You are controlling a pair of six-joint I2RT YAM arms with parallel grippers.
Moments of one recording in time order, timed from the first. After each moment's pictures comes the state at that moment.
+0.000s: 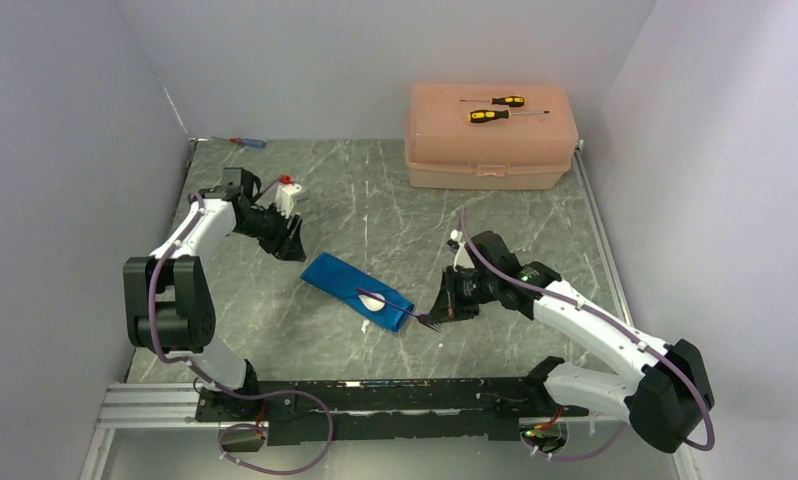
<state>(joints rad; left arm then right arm) 0.01 1.60 1.17 -0.82 0.69 0.65 0.65 1.08 0.75 -0.56 -0.47 0.68</state>
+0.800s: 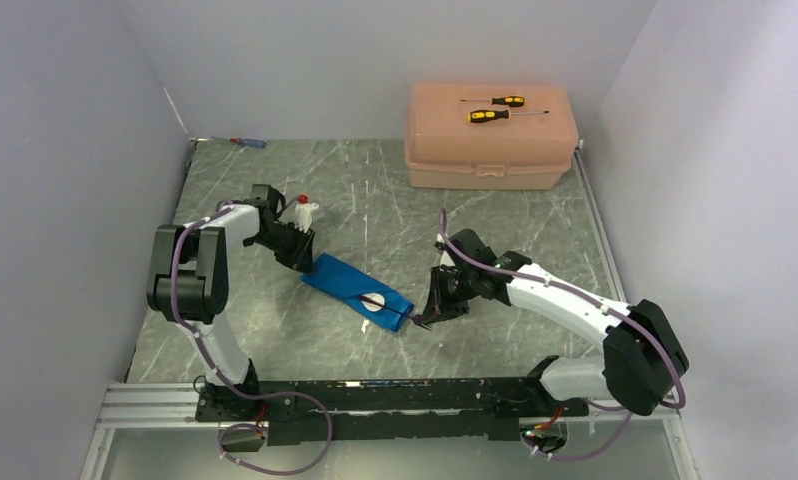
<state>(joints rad) -0.07 1.80 1.09 -0.64 0.61 0.47 0.68 1.28 0.77 -0.54 -0.39 0.70</state>
